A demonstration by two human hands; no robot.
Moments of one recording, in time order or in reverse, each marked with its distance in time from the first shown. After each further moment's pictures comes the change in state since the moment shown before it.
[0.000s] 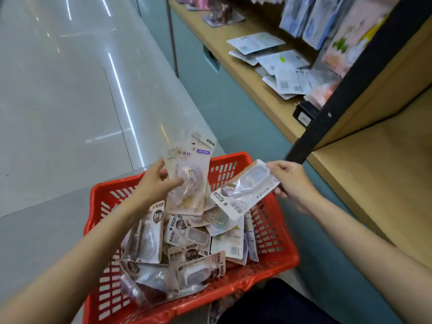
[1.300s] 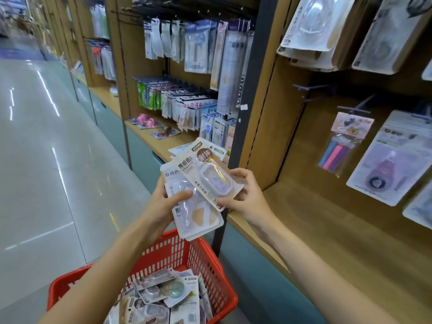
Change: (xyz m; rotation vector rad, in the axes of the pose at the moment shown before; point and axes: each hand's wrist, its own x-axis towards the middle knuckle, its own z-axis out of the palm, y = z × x) left_hand -0.092 0.188 0.040 -0.597 -0.363 0.340; right_hand -0.158 -0.156 -0.059 0.146 0.062 -0.470
